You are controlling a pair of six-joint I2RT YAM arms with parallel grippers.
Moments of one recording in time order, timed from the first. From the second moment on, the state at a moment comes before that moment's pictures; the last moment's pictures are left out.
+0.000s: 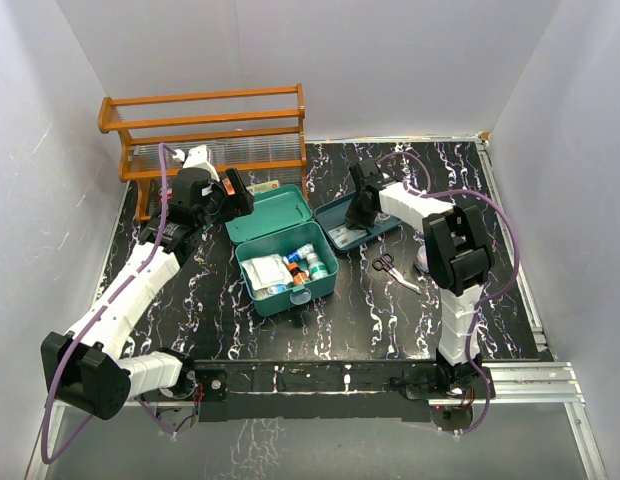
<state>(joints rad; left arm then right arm) -0.35 1.20 1.07 -0.37 -0.12 -0.49 0.38 2.03 1.48 -0.53 0.03 0.79</state>
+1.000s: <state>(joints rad) -0.35 1.21 1.09 -0.37 -0.12 -0.49 0.38 1.97 1.53 -0.70 0.15 0.75</state>
